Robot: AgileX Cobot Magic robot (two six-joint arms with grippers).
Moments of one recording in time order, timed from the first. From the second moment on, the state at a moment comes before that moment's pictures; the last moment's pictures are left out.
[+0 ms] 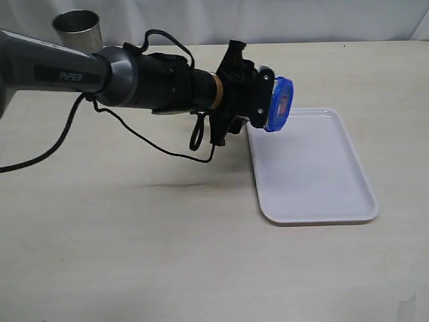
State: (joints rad) left arm -0.70 2.20 -1.44 0.96 -0.04 0.35; right arm -0.02 0.01 0.00 0.06 0.36 -0.01
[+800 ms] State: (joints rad) left arm -0.92 2.20 -1.49 1.42 0.48 0.33; right arm -0.02 0.01 0.00 0.06 0.36 -0.01
